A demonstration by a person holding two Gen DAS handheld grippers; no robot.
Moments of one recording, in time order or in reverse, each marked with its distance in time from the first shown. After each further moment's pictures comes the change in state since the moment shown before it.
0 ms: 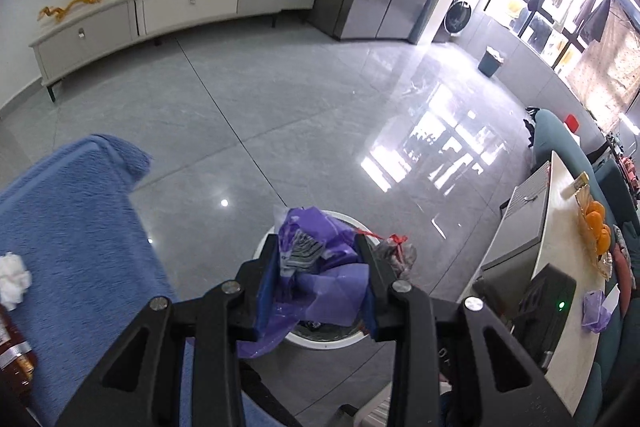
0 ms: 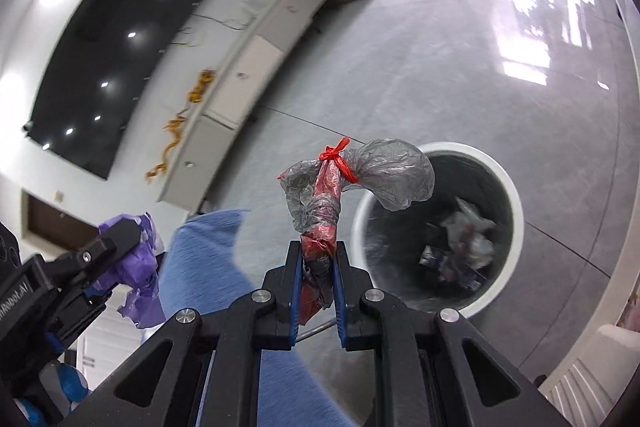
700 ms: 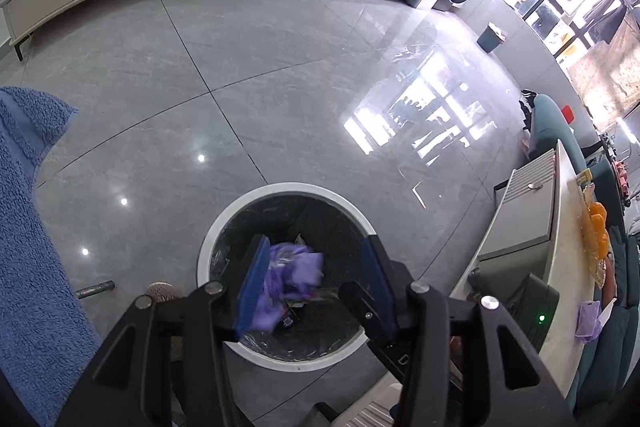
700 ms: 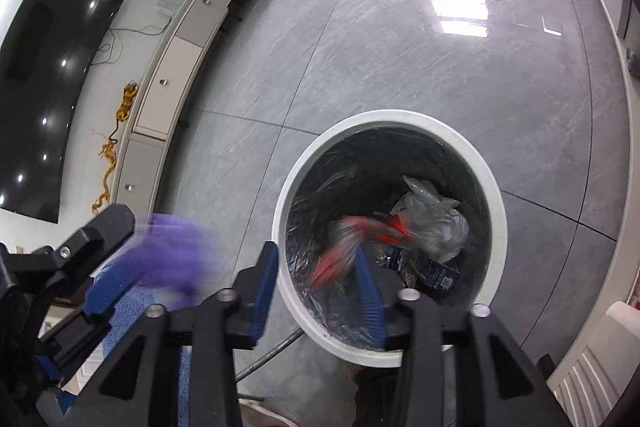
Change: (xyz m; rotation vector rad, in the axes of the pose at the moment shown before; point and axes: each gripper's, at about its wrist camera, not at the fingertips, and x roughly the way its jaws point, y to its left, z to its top) left arm 0.115 -0.002 -0.004 -0.055 0.152 -0.083; right arm 0.065 -0.065 0.016 0.186 0.047 -0.161
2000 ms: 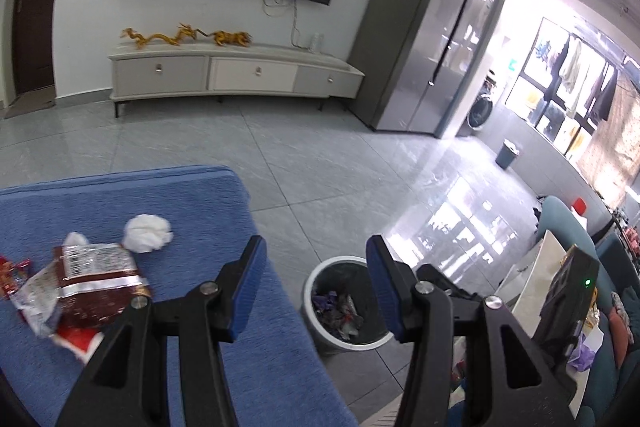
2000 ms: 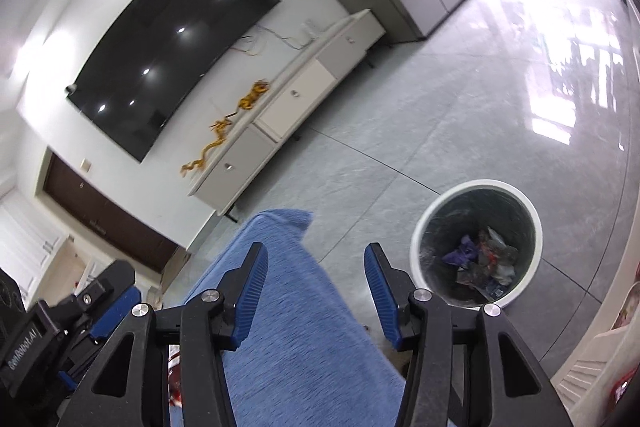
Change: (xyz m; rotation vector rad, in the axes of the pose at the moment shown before) left arm -0.326 0.058 -0.132 -0.099 -0.517 0.142; right arm -0.167 0.144 -0.109 -0.384 -0.179 0.245
